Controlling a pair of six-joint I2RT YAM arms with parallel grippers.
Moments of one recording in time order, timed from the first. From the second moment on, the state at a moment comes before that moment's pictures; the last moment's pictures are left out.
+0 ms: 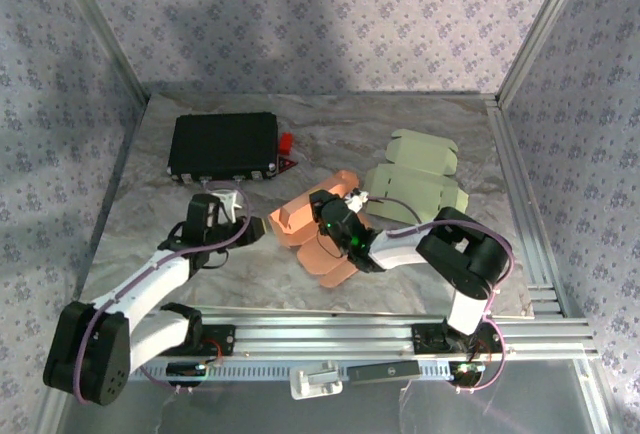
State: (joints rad) left arm -0.33 1.04 0.39 -0.08 0.40 -0.55; right arm 0.95 1.76 0.70 0.76 0.46 1.70
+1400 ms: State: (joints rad) left arm -0.53 1.10 0.36 0.03 0.21 -0.44; right arm 0.86 1.87 0.69 1.03 0.21 1.54
